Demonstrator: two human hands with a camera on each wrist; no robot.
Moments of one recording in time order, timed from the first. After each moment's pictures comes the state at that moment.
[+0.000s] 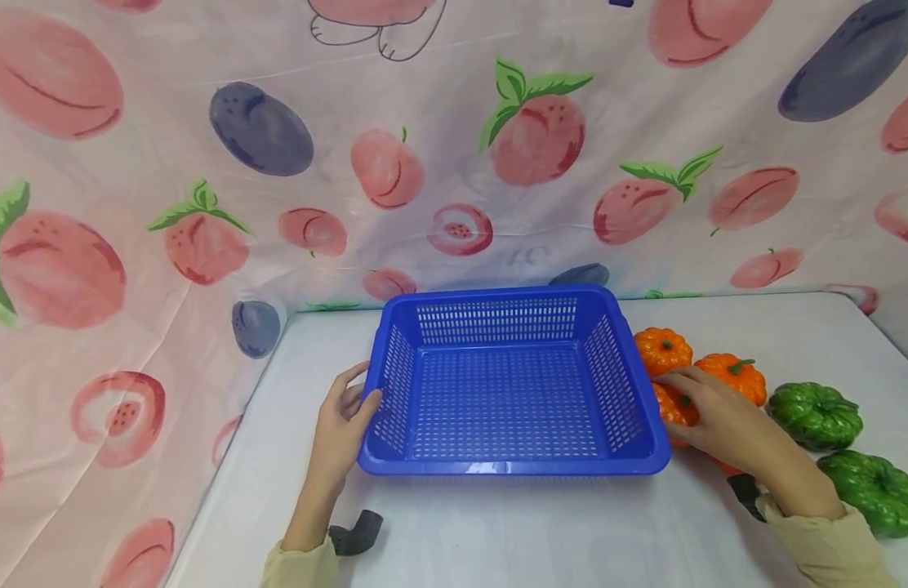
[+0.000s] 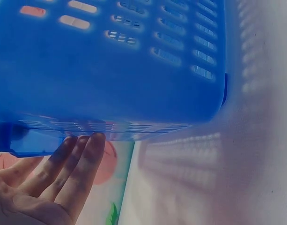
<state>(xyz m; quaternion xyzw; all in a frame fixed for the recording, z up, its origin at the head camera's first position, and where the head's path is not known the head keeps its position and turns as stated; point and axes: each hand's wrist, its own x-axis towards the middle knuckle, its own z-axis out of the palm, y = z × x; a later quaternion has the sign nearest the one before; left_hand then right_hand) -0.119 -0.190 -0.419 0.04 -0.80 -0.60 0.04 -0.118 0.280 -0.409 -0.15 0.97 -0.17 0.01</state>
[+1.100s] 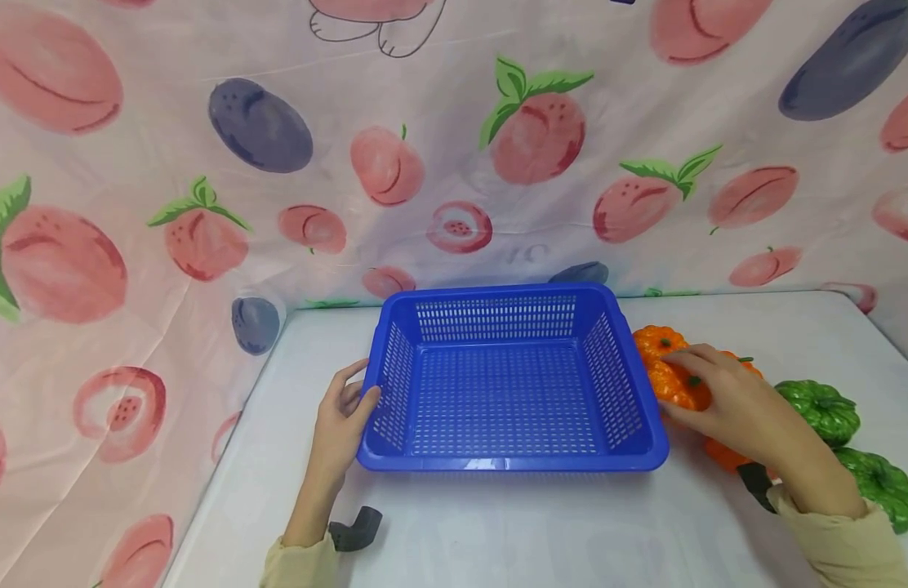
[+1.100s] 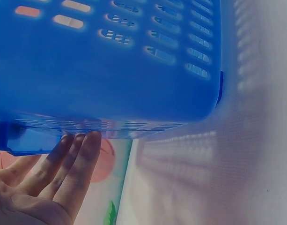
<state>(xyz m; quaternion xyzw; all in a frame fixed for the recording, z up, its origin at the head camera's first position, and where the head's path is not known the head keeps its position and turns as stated) -0.117 -0.189 -0.416 0.05 -0.80 -0.60 0.04 -0.113 0.282 -0.381 -0.16 0.97 -0.17 -0.06</state>
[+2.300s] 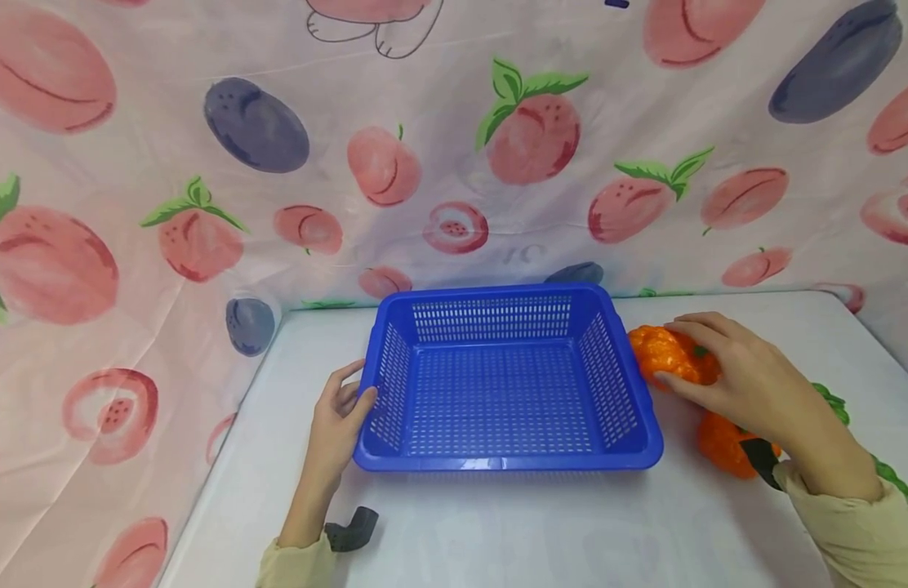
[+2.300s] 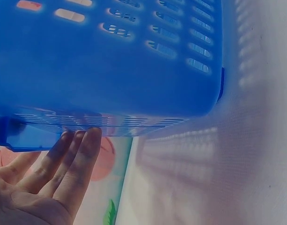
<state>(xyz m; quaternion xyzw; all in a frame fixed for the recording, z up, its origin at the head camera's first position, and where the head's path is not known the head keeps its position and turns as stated) -0.118 -0.190 -0.417 0.05 -0.79 -0.61 0.03 -0.114 0.276 -0.343 -0.15 0.97 -0.17 -0.13</state>
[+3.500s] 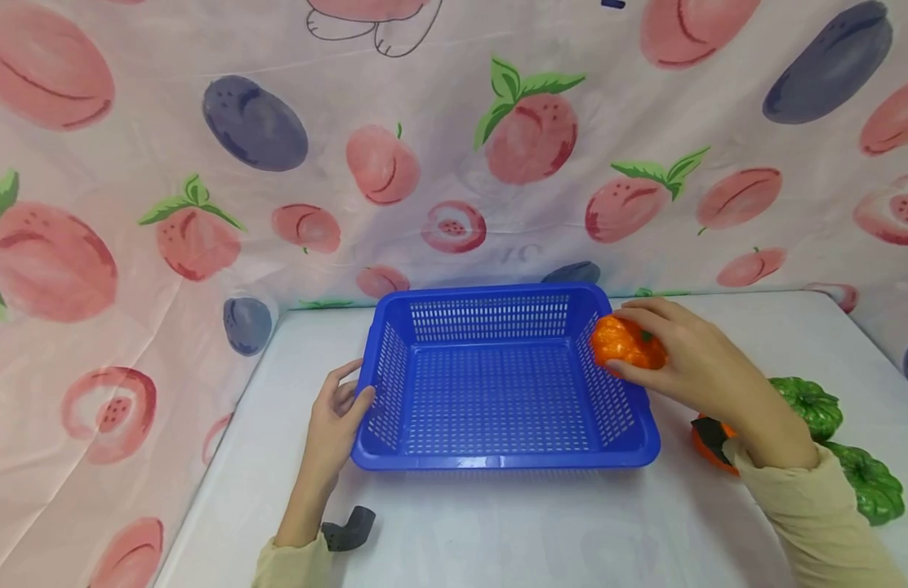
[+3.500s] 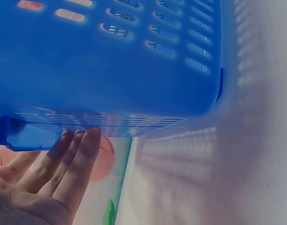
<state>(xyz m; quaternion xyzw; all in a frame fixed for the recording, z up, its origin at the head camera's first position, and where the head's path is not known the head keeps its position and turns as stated) -0.116 -0.190 -0.415 0.05 -0.79 -0.61 0.02 -0.130 0.236 -0.329 -0.21 0.95 -0.18 -0.13</state>
